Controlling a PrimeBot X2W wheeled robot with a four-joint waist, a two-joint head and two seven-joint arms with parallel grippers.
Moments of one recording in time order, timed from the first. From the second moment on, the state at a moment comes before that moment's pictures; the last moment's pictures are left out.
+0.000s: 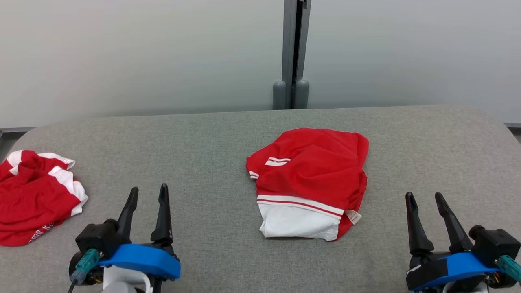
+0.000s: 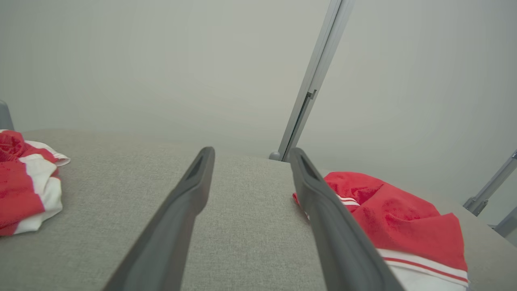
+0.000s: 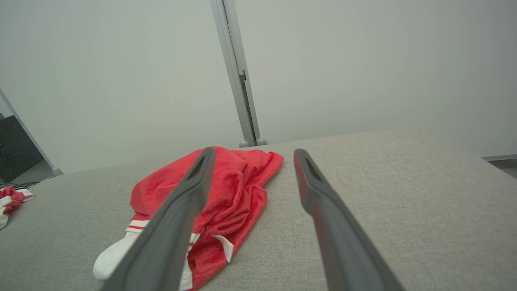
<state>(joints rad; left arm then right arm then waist) -0.16 0.19 -0.29 0.34 -0.55 0.00 -0.26 -0.03 -0.05 -0.05 0.19 0.24 0.13 -0.20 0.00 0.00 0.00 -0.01</state>
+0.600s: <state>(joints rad) -0.02 0.25 -0.24 0.31 -0.44 0.07 -0.26 -0.01 -0.05 -0.08 0.25 0.24 0.13 -0.18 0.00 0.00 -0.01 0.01</state>
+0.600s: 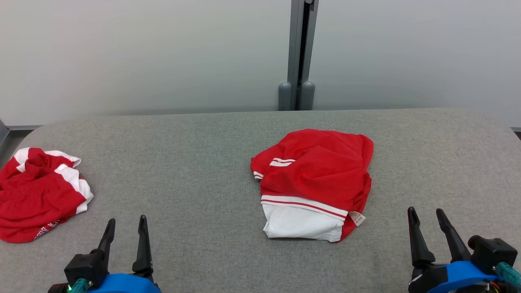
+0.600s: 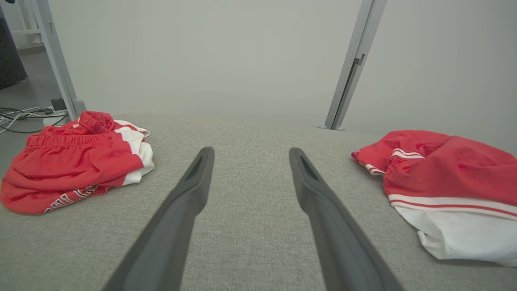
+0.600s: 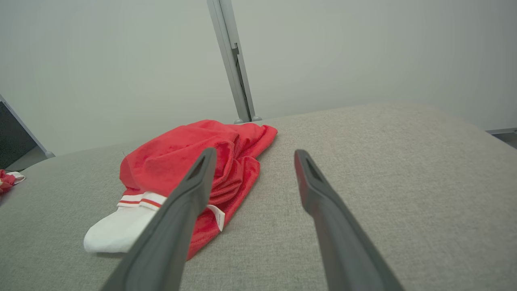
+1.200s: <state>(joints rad) 0.00 0.25 -0.23 0.28 -0.44 0.08 -0.26 -0.02 -0.05 -0.07 0.27 0.26 0.13 -0.20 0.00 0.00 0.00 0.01</state>
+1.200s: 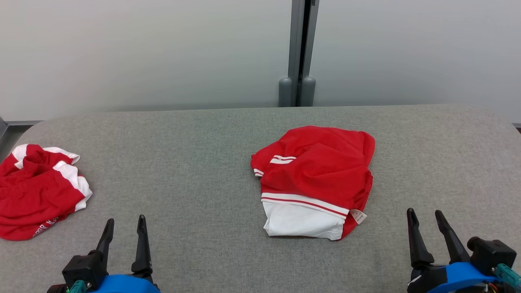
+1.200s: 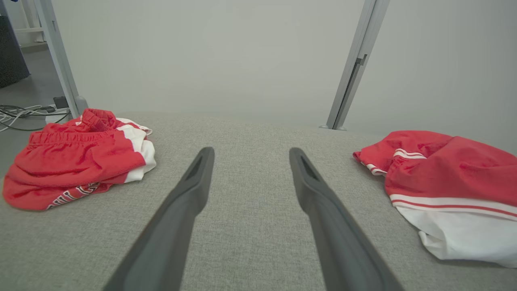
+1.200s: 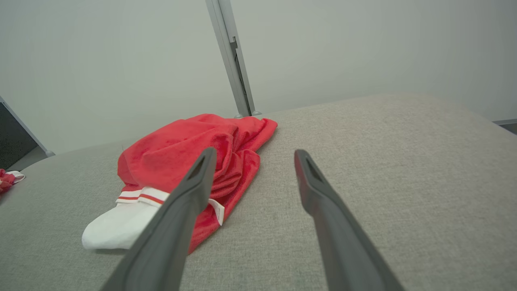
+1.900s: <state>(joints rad) -0.05 0.24 -0.27 0.28 -0.46 0.09 -0.22 -0.04 -0.05 -0.04 0.28 0.26 0.13 -0.20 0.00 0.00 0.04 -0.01</state>
